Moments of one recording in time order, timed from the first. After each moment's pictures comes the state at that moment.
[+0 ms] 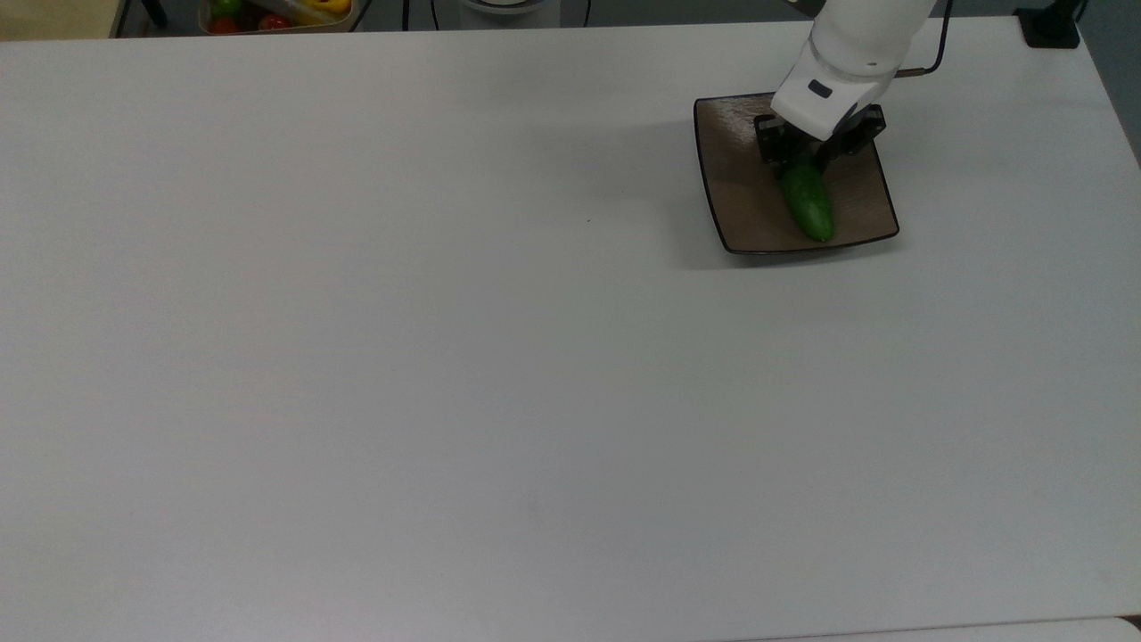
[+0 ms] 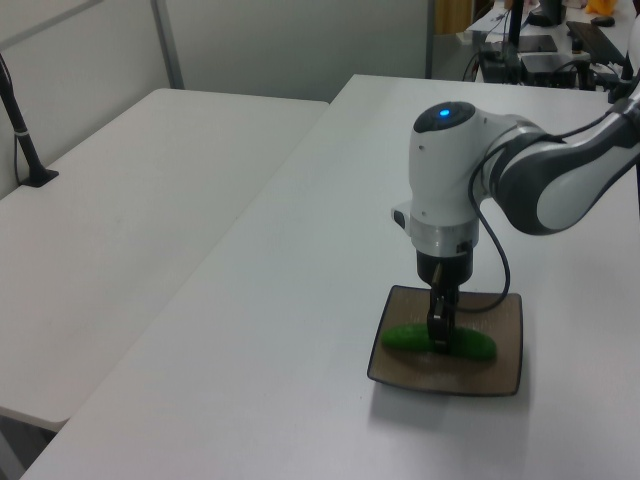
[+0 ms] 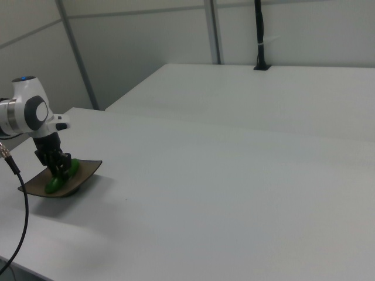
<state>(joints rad) 0.60 0.36 0.09 -1.78 0.01 2.12 0.51</state>
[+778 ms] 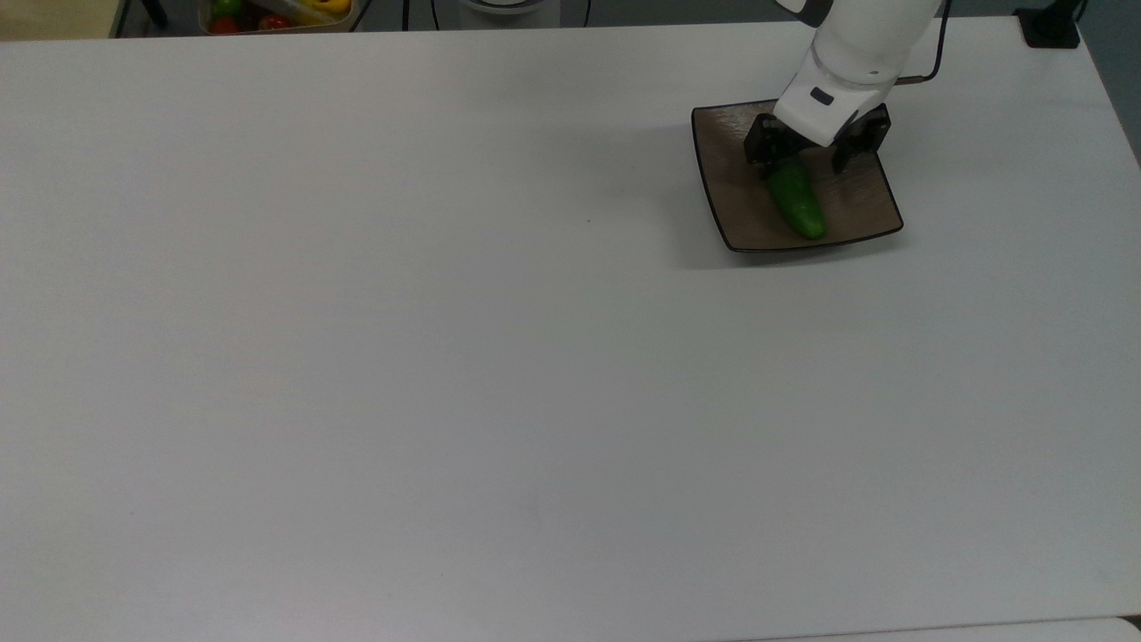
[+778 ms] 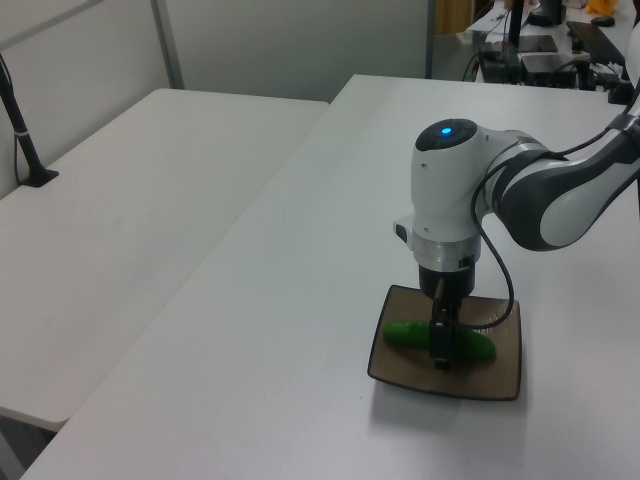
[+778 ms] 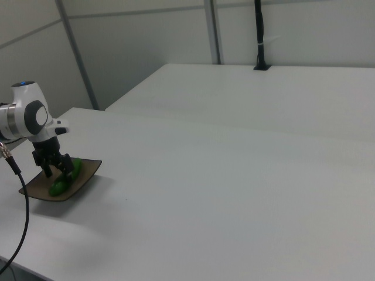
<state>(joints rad) 0.62 0.38 0.09 -1.79 0.00 2.13 0.53</state>
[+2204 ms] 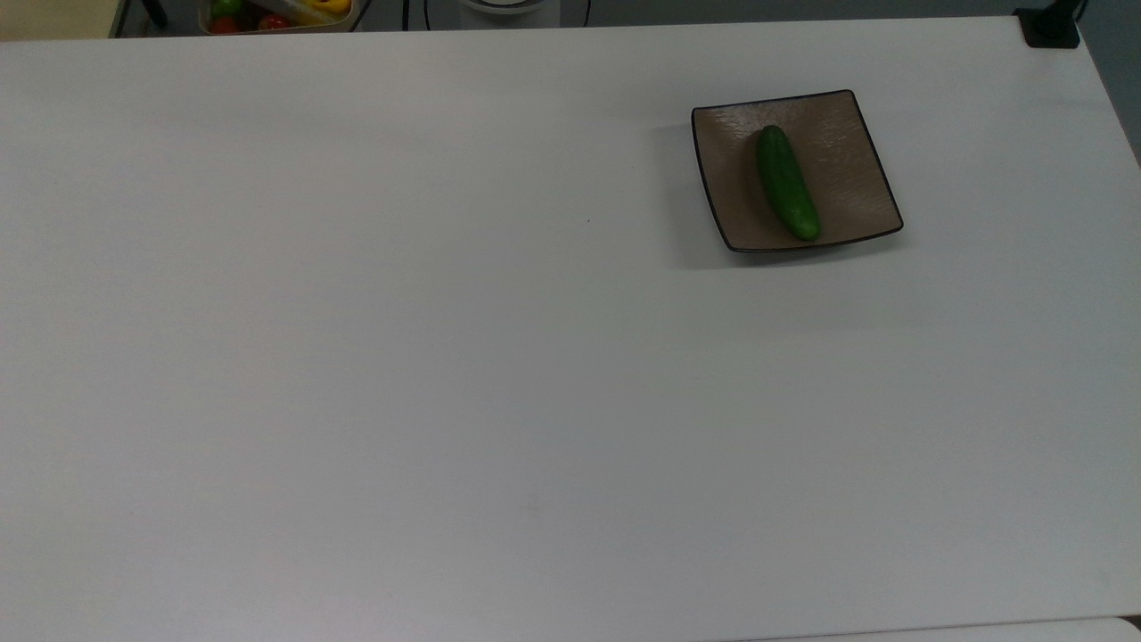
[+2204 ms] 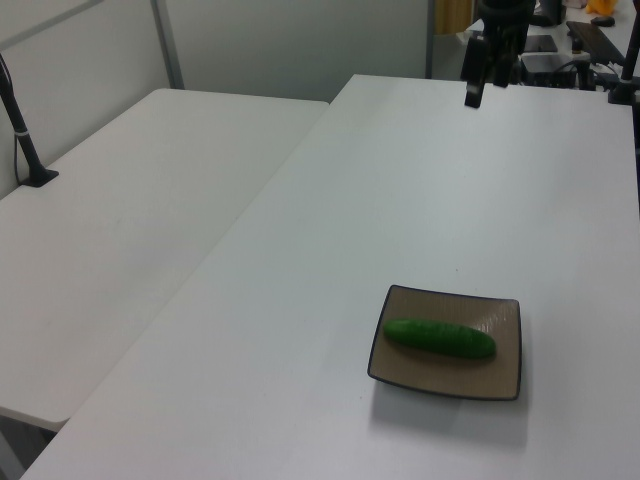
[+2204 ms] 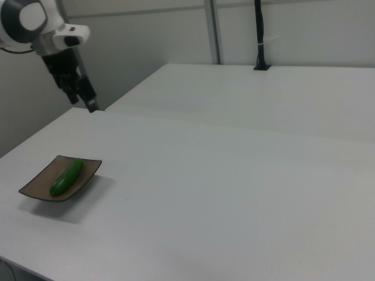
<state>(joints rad) 0.25 -0.11 0.08 -1.69 -0.03 1.69 0.49</state>
